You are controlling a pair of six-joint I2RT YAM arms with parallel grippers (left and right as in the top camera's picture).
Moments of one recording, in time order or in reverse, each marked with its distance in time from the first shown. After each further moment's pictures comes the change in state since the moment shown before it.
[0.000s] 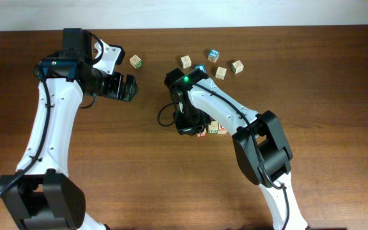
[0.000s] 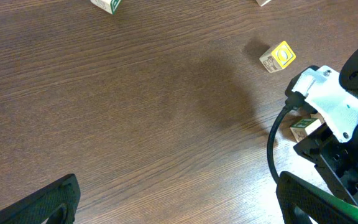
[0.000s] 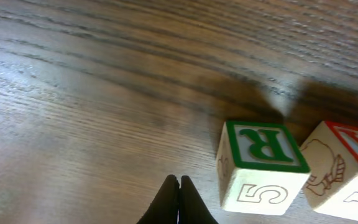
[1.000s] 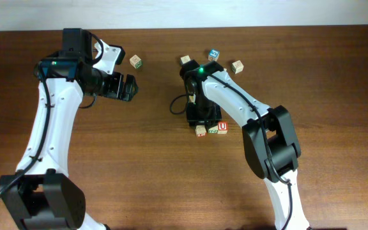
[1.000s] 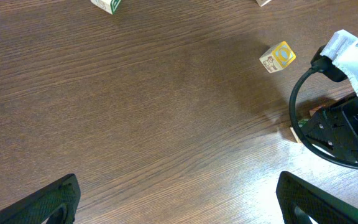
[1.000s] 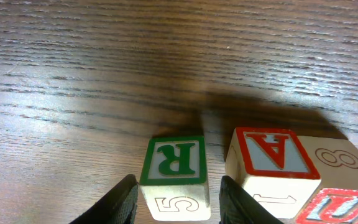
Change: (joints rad) left arm 0.000 0.000 0.000 0.000 0.000 0.000; right arm -0.095 -0.002 -0.004 -0.006 -0.013 0.082
